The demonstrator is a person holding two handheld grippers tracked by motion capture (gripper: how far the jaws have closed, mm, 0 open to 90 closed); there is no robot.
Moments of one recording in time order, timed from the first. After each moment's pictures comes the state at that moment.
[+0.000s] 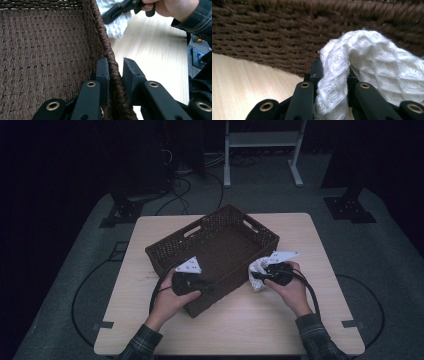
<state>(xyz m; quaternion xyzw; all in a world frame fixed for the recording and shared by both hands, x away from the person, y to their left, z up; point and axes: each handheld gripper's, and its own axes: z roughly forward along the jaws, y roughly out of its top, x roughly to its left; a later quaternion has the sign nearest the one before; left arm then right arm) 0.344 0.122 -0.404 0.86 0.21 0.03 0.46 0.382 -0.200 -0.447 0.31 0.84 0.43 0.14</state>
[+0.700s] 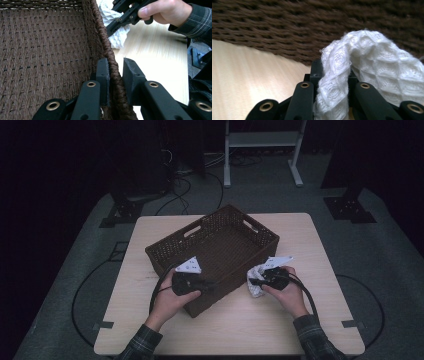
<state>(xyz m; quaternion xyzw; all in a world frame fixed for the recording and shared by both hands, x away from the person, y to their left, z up) 0.345 0.122 -0.404 0.86 0.21 0.03 0.46 0.379 -0.193 -0.465 0.30 0.86 0.40 0.12</state>
